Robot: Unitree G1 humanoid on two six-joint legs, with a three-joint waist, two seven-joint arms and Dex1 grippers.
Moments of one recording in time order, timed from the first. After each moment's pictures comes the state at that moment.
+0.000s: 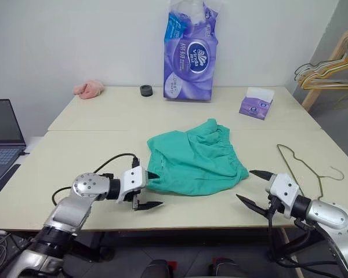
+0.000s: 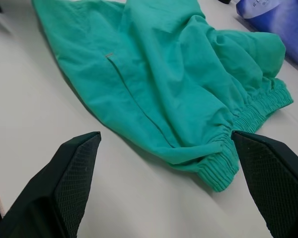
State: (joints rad) left arm -0.25 0.68 -0.19 0.09 -0.09 0.00 -1.10; right arm 0.21 -0.70 -0.05 -0.42 0.18 0.16 0.77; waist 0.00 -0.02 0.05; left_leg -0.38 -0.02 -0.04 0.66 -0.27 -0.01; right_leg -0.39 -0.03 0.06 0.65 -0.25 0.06
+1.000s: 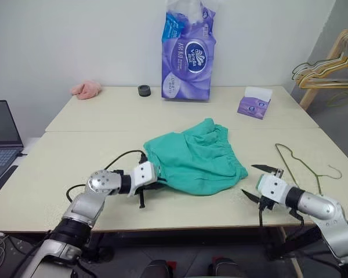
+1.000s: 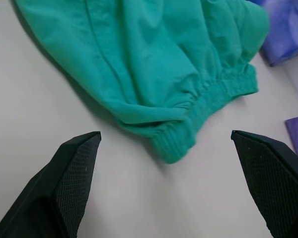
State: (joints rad) left arm -0.35 0.62 -0.20 0.20 -0.10 0.01 -1.08; right arm 0.00 -0.74 0.07 -0.19 -0.19 -0.03 0.68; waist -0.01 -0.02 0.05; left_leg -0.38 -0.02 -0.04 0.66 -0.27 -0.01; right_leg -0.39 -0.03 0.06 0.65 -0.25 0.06
